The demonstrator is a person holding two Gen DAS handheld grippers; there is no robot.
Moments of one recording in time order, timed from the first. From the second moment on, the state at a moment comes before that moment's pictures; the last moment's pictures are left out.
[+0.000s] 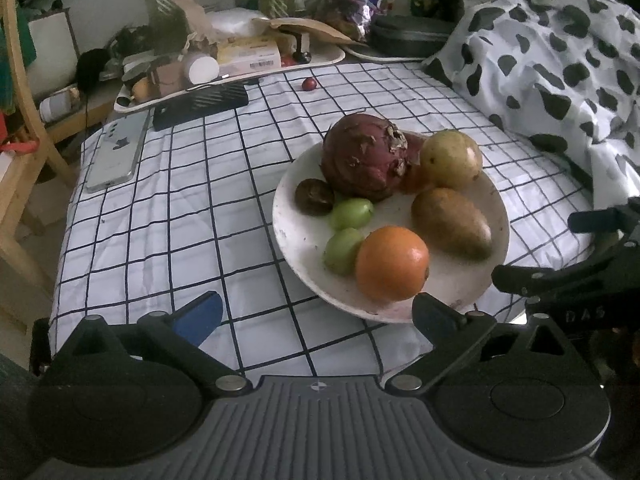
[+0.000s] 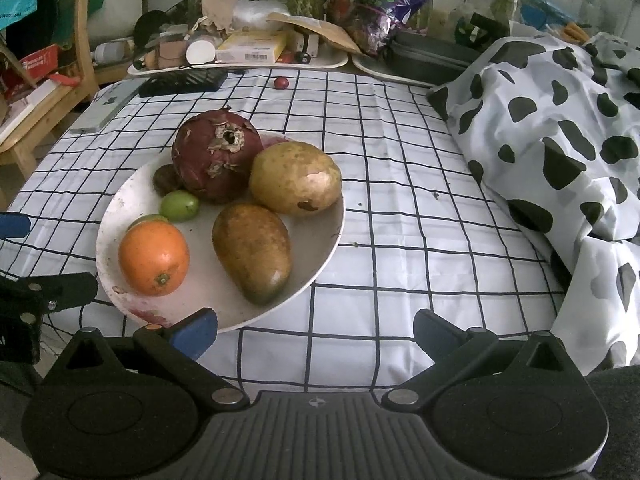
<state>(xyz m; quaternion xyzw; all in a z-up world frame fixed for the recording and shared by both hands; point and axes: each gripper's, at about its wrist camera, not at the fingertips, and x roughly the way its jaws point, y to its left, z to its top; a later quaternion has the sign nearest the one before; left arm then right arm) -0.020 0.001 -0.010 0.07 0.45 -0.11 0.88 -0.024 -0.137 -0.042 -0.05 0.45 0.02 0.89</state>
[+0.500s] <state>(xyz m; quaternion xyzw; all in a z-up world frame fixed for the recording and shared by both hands) -0.021 0.000 -0.010 0.08 0.45 -0.11 0.88 -0.024 -0.136 -0.042 -0.05 0.45 0.02 0.89</state>
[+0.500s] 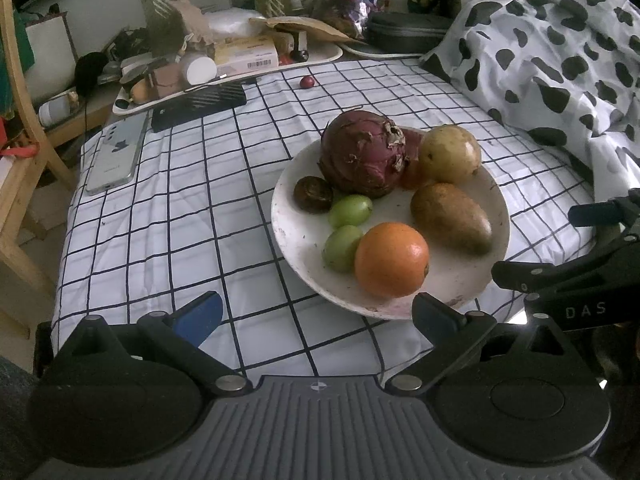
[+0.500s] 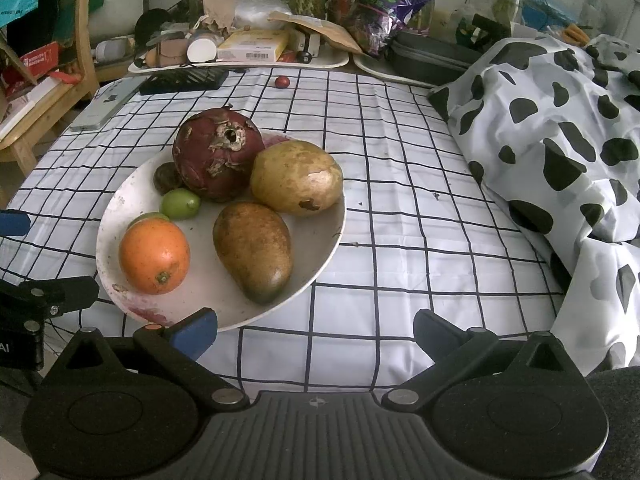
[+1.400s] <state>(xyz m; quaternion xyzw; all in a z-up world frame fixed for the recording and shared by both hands) -0.020 0.002 -0.012 0.08 0.46 -0.10 0.88 -0.023 -0.135 -0.043 -0.06 0.45 0.02 0.89</state>
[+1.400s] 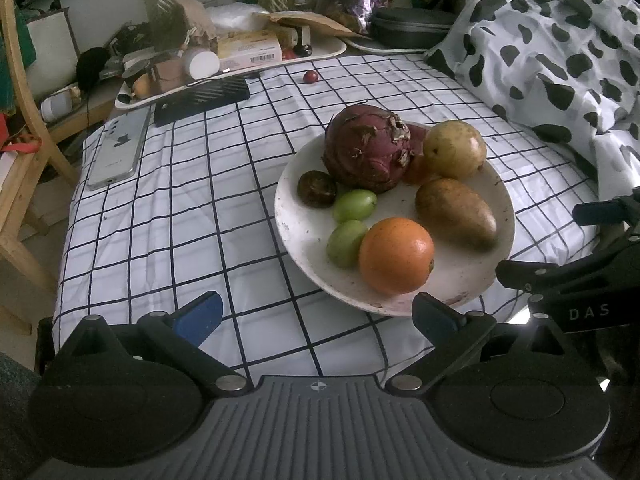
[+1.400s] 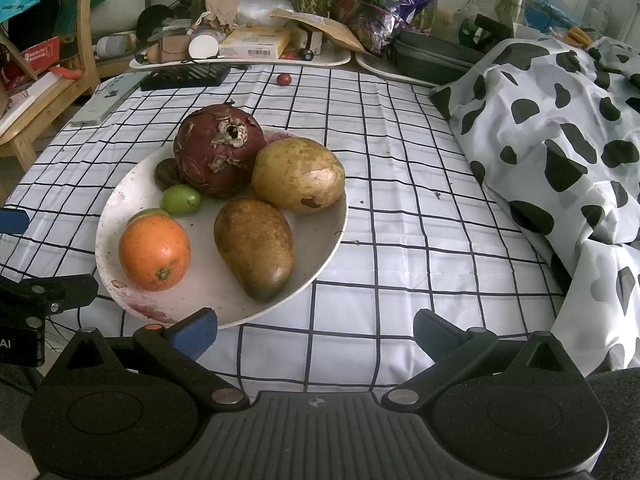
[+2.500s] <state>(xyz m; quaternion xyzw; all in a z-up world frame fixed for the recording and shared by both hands) -0.019 0.004 -0.011 0.08 0.46 -0.10 0.88 -0.023 -0.134 -0.044 -0.06 0.45 0.02 0.89</state>
